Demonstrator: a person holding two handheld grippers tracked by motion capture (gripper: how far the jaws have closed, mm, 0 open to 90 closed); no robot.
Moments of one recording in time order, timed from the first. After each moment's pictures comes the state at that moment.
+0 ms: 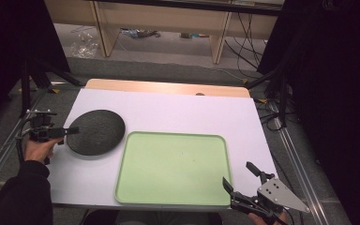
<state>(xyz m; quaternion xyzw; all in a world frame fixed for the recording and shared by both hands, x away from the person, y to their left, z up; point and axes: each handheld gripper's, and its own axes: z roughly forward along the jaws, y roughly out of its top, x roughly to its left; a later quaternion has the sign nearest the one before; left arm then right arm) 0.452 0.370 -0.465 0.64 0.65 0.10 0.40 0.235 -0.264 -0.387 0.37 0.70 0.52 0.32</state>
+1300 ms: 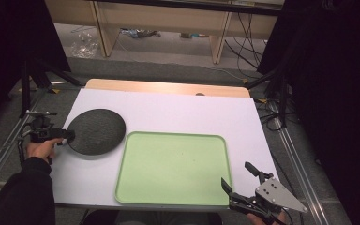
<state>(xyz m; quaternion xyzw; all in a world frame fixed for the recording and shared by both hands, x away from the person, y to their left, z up) 0.459 0.376 -0.476 0.58 0.72 0.05 0.38 0.236 -0.261 -0.388 0.36 0.71 0.51 0.33</state>
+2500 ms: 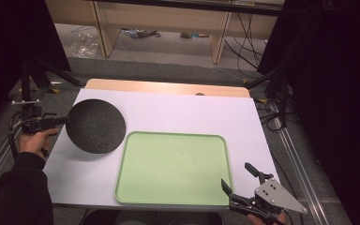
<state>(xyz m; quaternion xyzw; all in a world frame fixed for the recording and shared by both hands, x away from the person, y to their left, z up) 0.448 0.370 -0.422 0.60 0.64 0.10 0.46 0.237 -0.261 -0.390 0.35 0.71 0.51 0.34</state>
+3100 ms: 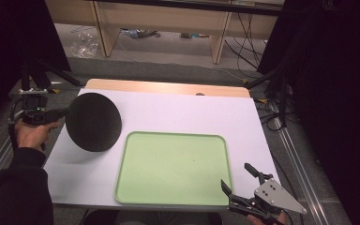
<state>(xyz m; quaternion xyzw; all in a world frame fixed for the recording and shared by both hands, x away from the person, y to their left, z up) 0.440 0.333 -0.368 0.67 0.59 0.19 0.41 0.234 -0.261 -0.389 0.35 0.72 0.50 0.33</state>
